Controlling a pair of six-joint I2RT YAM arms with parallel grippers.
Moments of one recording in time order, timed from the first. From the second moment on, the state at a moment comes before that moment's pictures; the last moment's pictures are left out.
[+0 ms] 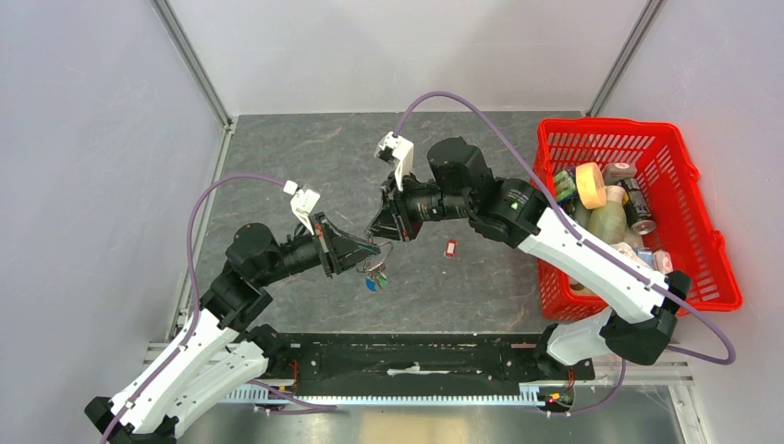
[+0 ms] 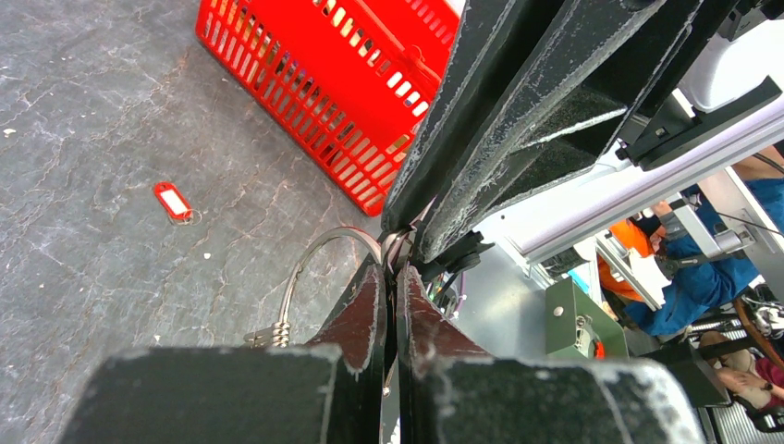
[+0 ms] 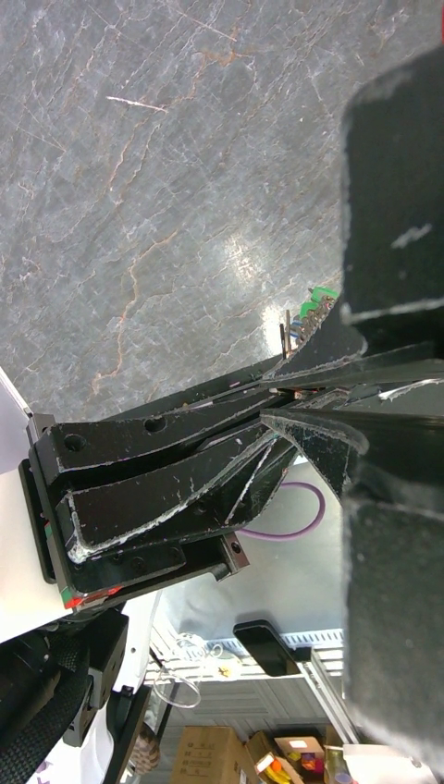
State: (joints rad) left arm -0.64 0.62 0.71 -0.09 0.51 -0.67; right arm 0.95 1.41 1.61 -0.60 -0.42 0.27
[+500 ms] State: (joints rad) left arm -0.64 0.62 0.71 -0.09 0.51 -0.67; right arm 0.96 1.41 1.61 -0.60 -0.41 0.27
